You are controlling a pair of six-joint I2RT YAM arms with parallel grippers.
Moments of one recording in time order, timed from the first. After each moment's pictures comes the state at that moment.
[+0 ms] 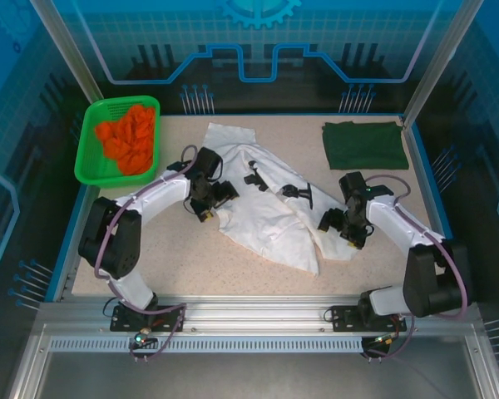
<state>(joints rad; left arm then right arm) -0.38 1.72 1.18 -0.72 0.22 -1.03 0.18 1.40 0.85 -0.95 -0.15 0.67</state>
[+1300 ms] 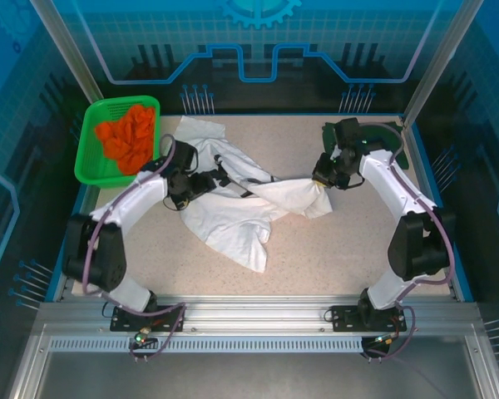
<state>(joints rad) -0.27 1.53 1.13 -0.72 0.09 -0.77 0.19 1.66 1.44 -0.98 -0.28 0.67</state>
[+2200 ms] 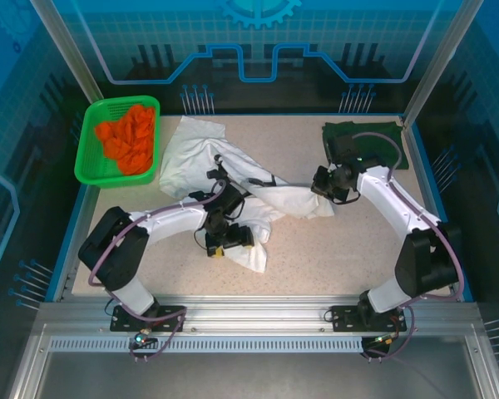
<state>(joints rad) -0.64 1.66 0.99 -0.75 0.31 -0.87 0.27 1.51 1.25 -0.88 -0.13 0.70</state>
